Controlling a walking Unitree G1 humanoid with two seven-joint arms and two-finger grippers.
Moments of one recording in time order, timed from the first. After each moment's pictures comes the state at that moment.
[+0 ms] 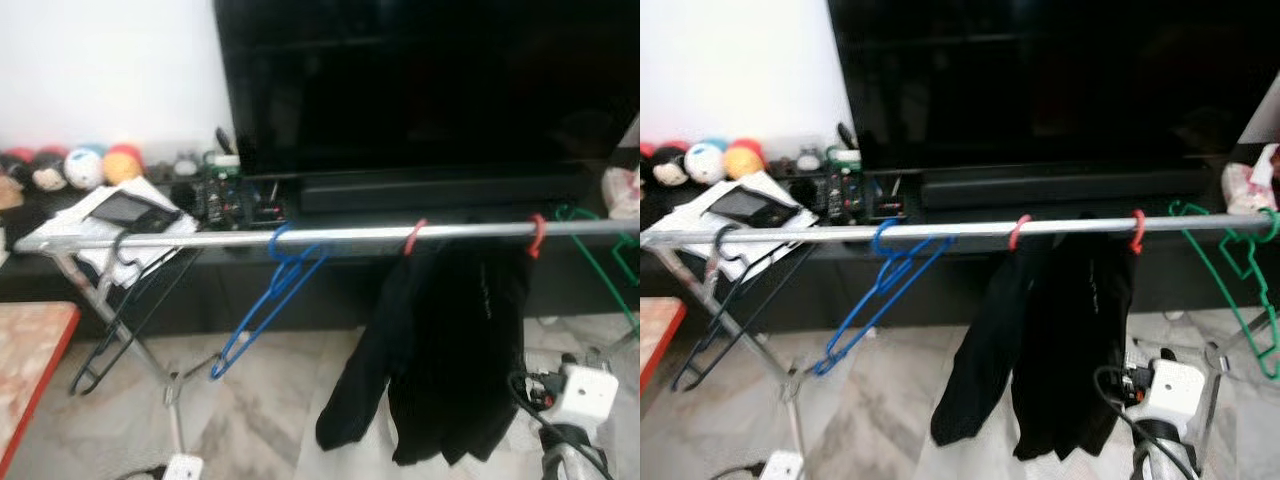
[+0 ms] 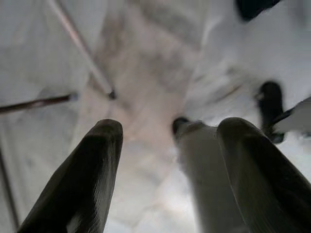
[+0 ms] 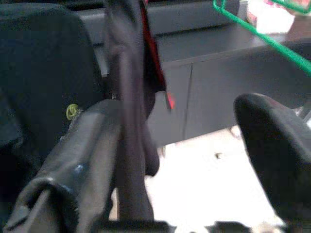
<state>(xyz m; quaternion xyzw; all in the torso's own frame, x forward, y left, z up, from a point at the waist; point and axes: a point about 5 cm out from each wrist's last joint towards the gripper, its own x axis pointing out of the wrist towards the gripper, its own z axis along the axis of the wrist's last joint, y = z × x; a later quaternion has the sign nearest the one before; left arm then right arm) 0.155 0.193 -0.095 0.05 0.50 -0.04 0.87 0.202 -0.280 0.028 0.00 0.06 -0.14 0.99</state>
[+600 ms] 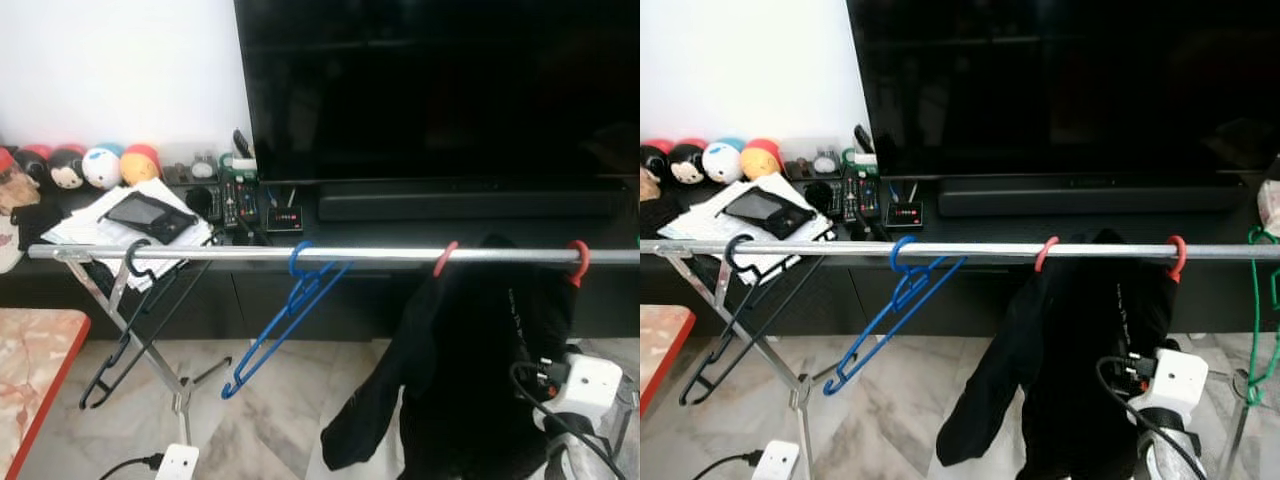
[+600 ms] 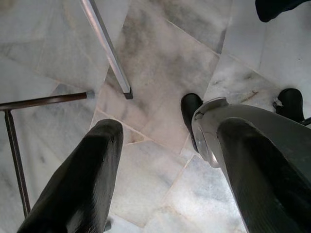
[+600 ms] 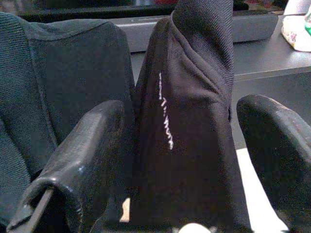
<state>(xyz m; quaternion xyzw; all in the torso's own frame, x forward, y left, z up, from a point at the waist) 0.155 0.217 -0.091 0.07 0.50 -0.03 0.87 0.219 -0.276 0.032 -0.01 0.06 -0.13 0.99</state>
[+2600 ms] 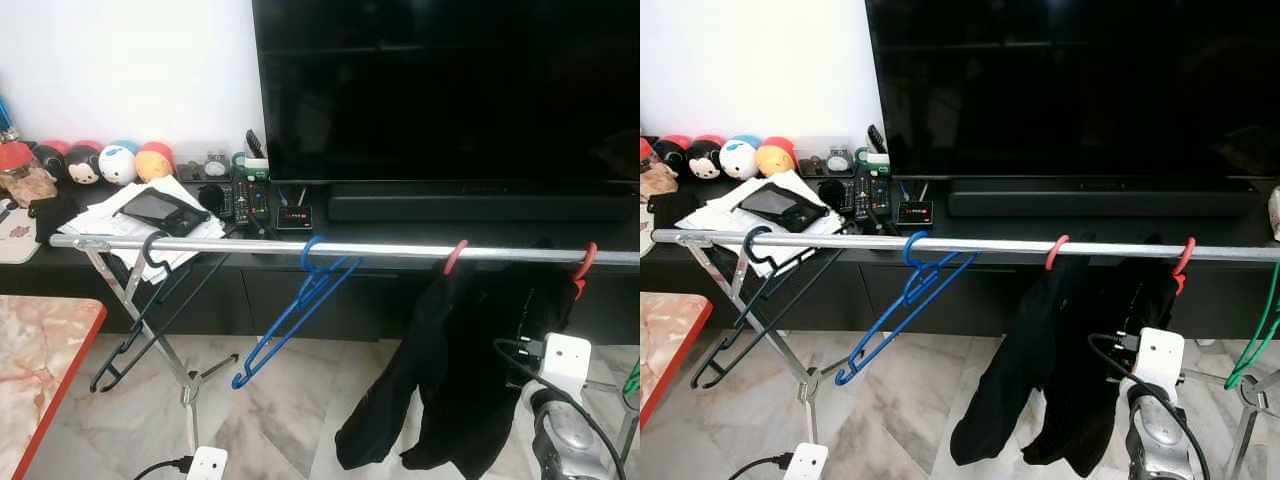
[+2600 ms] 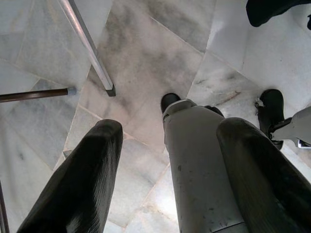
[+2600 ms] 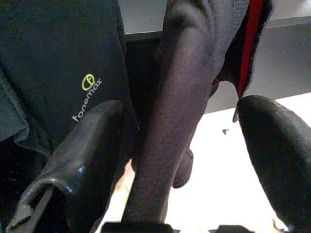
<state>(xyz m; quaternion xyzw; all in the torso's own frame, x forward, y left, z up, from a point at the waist) 0.158 0.180 -0.096 0.05 0.49 -0.04 0.87 0.249 -0.288 0.008 -0.01 0.17 -0.17 0.97</state>
